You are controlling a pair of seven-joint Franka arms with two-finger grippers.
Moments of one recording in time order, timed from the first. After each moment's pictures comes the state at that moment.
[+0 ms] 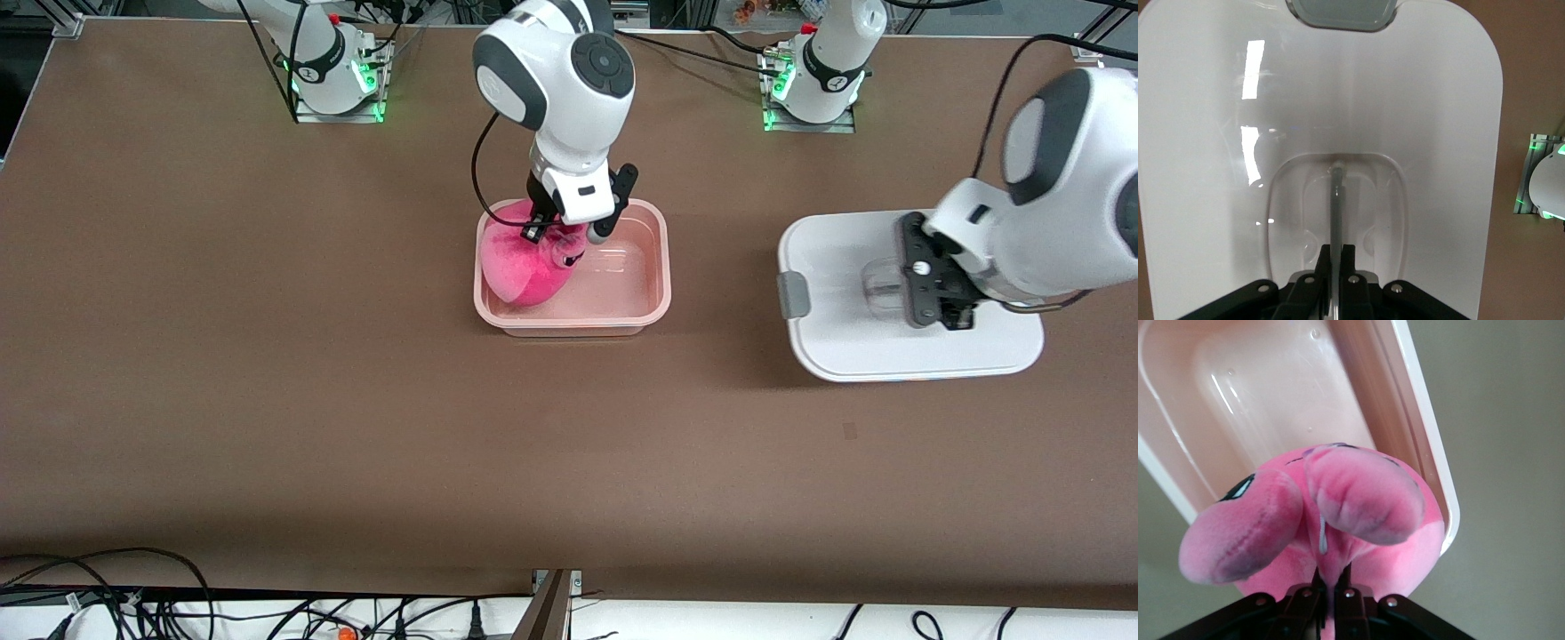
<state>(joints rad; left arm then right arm) -0.06 0.33 -0.02 -1.39 0.08 1.47 1.41 0.88 0.57 -0.01 -1.30 -0.20 1.70 -0.28</state>
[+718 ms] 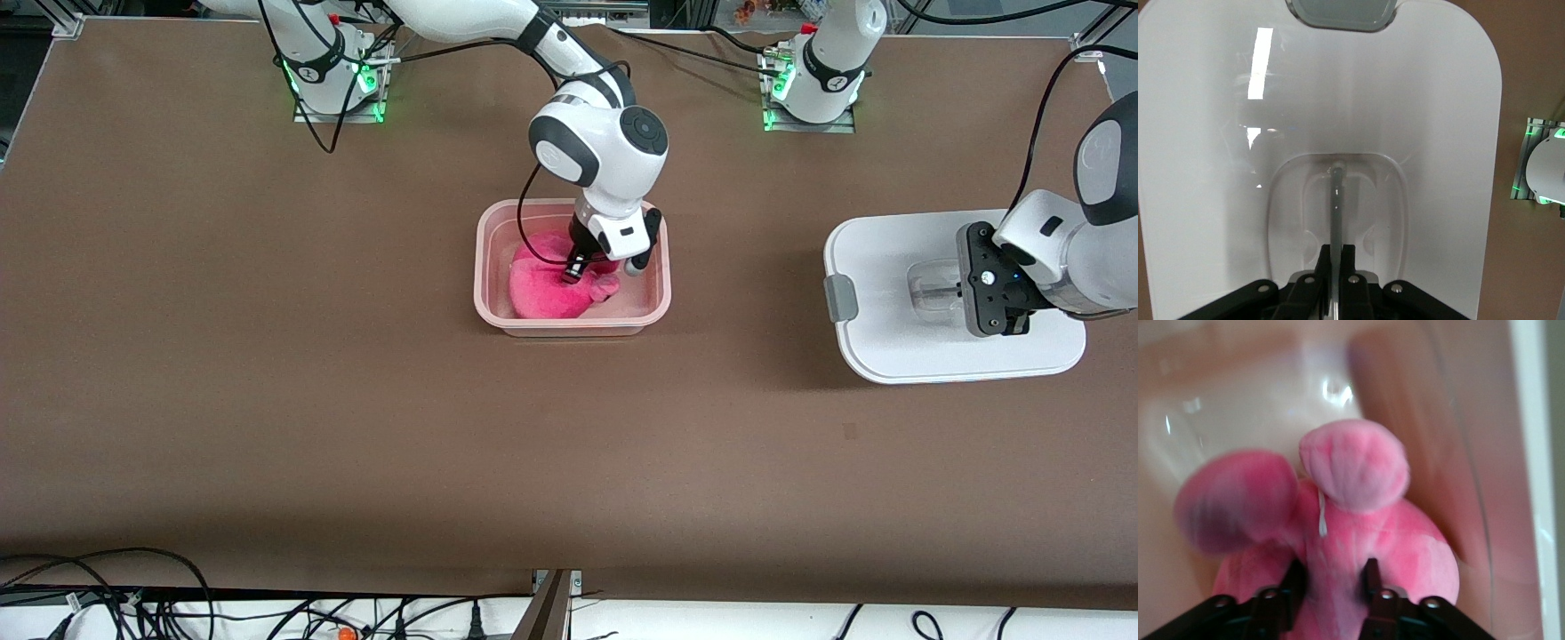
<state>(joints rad) 0.01 0.34 -0.02 -1.39 0.08 1.46 1.47 0.95 0.79 -0.01 -1.28 -0.29 1.98 -0.12</state>
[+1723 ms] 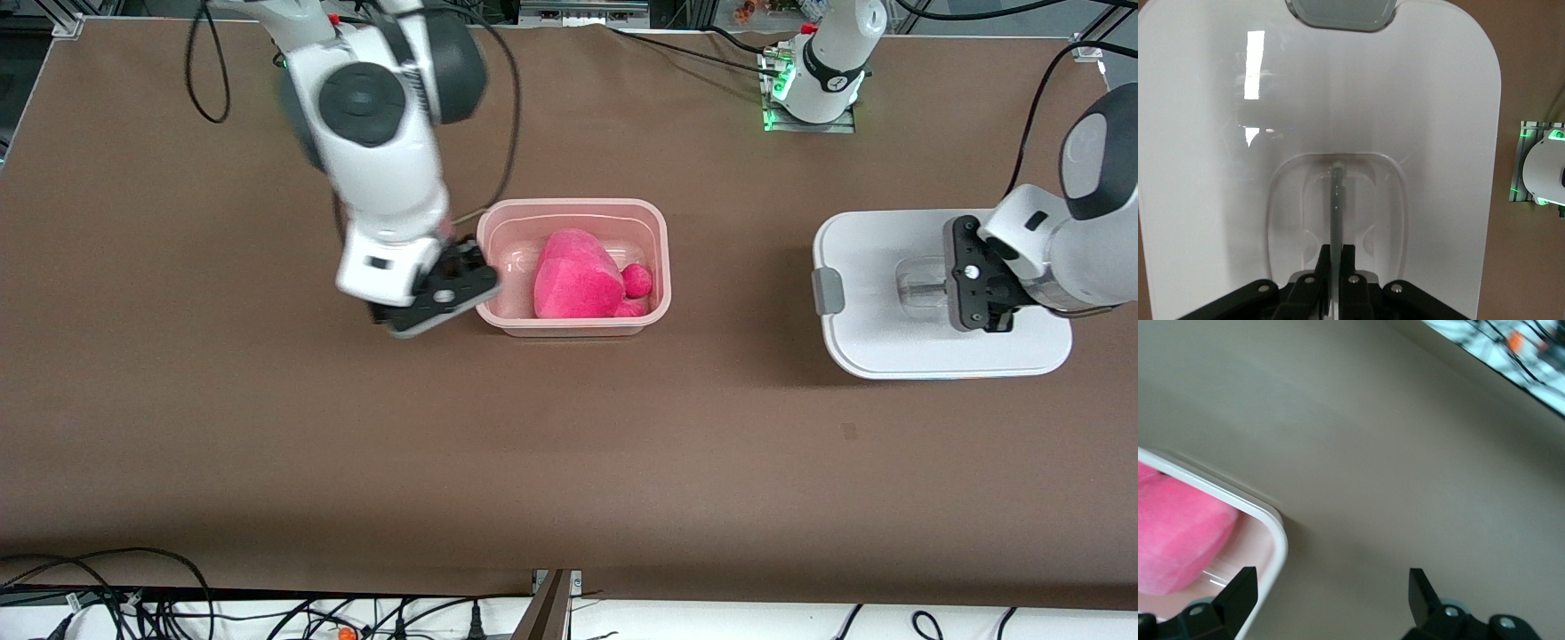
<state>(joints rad) 0.01 0.34 -0.10 -1.38 0.08 1.45 1.47 0.71 0.46 -0.30 -1.21 0.03 1.72 0.00</state>
